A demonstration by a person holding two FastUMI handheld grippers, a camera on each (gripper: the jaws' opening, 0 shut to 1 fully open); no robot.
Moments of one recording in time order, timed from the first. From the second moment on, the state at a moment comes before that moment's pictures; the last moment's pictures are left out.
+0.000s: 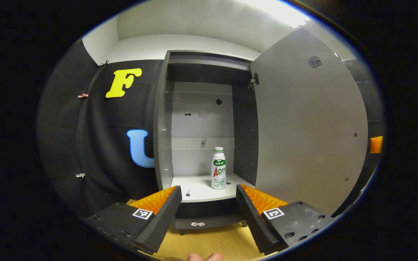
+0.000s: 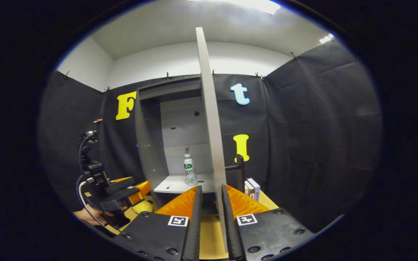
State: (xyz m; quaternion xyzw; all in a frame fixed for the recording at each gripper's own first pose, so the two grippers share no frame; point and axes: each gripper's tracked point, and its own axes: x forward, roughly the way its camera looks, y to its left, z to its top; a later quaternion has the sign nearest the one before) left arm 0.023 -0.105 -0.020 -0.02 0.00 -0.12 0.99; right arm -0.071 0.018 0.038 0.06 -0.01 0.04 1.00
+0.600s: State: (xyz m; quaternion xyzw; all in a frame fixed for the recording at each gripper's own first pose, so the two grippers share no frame) left arm 0.159 -0.173 -0.033 -0.01 -0.01 -0.13 0.99; right arm -0.047 0.078 0.042 0.06 -0.02 0.09 0.99
